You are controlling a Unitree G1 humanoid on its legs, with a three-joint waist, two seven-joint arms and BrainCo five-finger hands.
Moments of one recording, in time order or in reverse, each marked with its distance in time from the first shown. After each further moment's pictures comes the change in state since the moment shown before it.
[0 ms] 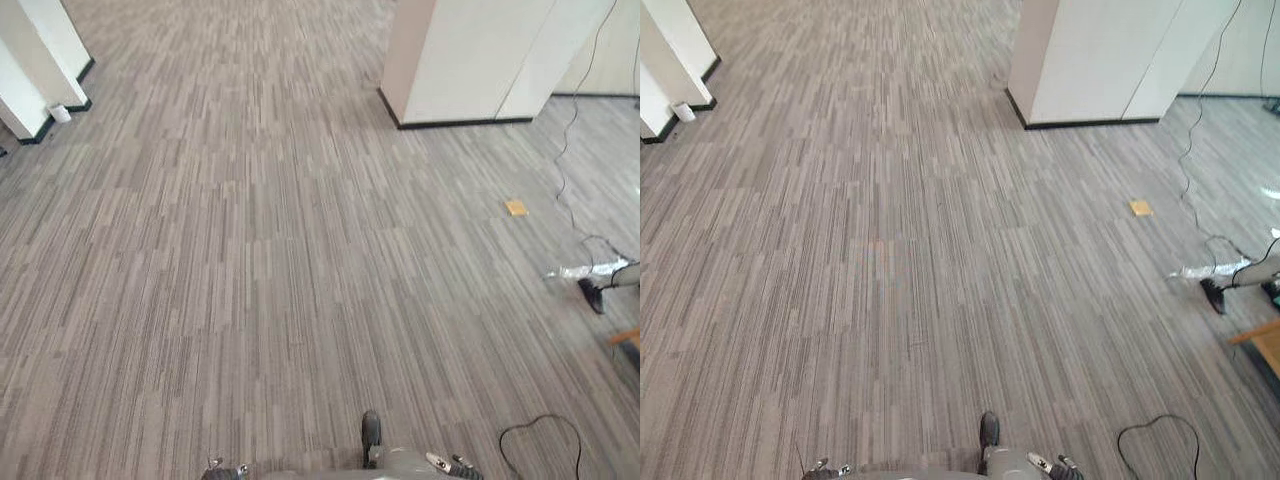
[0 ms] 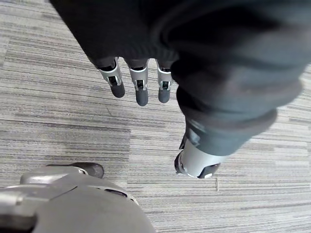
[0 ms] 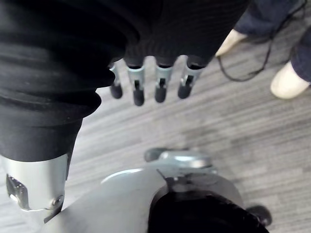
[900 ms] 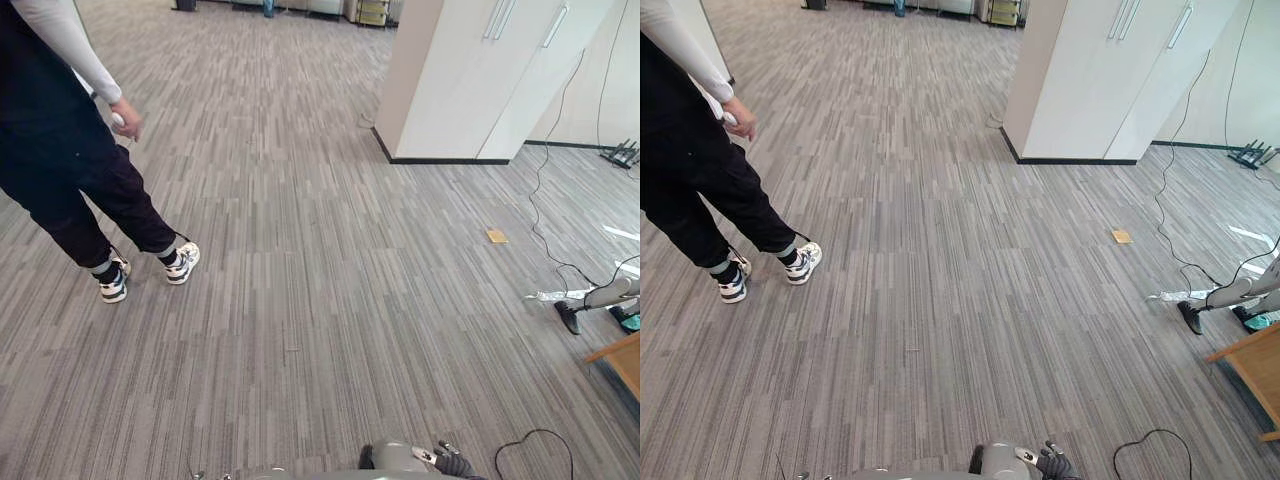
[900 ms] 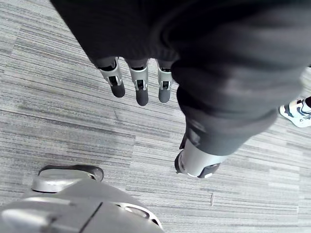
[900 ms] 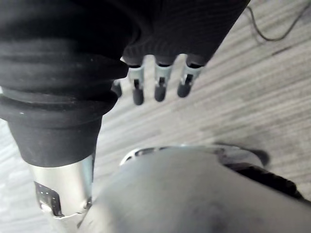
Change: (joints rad) left arm 0.036 0.020 0.103 -0.015 -0.001 0.030 -0.003; right arm -0.033 0.038 -0.030 0.018 0.051 -0.006 0.032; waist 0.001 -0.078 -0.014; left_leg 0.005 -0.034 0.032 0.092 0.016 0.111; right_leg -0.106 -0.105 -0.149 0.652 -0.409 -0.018
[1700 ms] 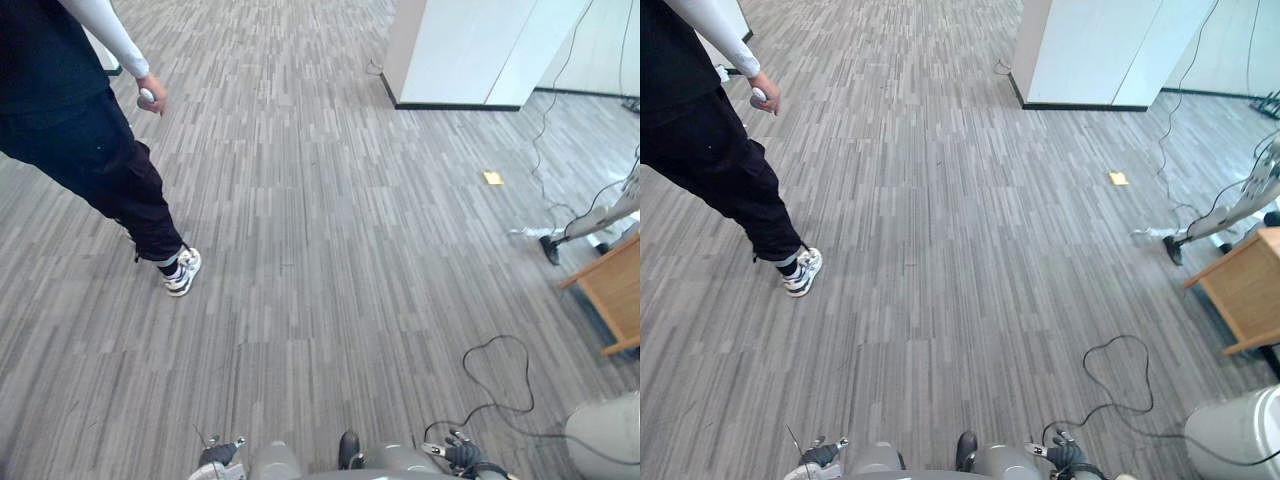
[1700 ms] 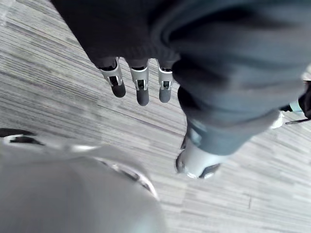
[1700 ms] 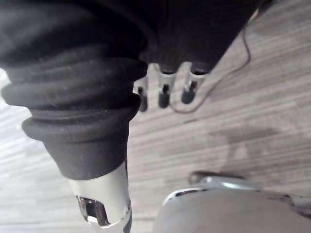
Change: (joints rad) left arm -0.083 -0.032 0.106 -0.063 0.016 0.010 0.008; right arm -0.048 -0.025 0.071 -0.003 0.000 0.026 -0.007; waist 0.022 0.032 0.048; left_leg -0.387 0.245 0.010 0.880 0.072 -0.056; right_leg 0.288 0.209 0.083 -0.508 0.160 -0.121
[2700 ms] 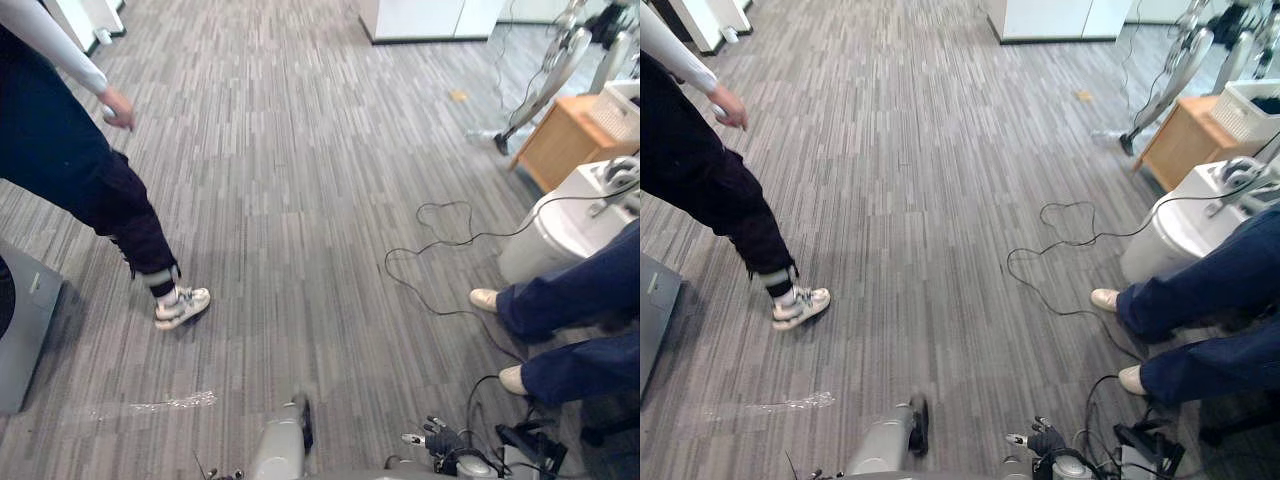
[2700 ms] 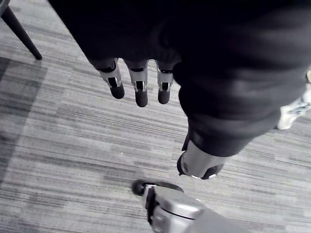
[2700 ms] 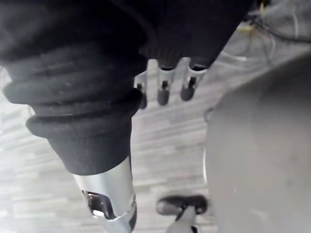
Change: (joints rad) left arm 0.100 -0.005 -0.119 0.060 -0.056 -0.009 0.018; right arm -0.052 0.003 0.071 0.001 0.004 -0.020 0.000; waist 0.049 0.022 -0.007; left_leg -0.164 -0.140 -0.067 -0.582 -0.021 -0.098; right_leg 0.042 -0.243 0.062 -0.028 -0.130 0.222
